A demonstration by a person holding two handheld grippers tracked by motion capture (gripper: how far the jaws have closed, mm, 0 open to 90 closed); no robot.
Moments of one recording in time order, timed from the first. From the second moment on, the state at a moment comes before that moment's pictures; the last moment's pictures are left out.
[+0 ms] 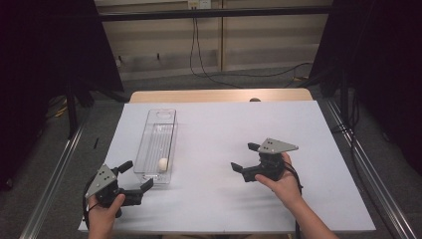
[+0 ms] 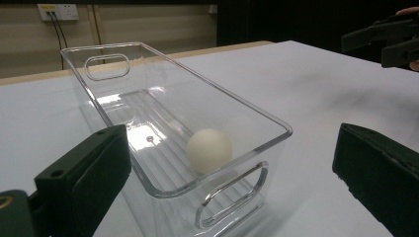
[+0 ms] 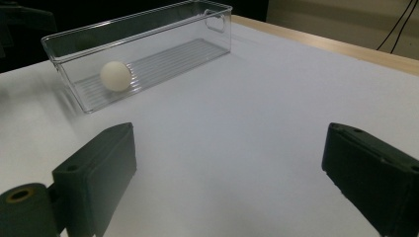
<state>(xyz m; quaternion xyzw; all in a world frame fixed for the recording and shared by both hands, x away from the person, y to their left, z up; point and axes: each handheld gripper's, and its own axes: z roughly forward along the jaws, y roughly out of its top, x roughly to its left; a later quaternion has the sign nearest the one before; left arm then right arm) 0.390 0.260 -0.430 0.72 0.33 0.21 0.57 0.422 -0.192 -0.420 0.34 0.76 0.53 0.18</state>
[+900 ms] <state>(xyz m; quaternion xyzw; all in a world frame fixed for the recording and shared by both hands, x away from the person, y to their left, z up) 0.390 0.260 -0.430 0.73 0.33 0.22 0.56 0.408 -0.222 -0.424 0.36 0.75 0.52 0.20</state>
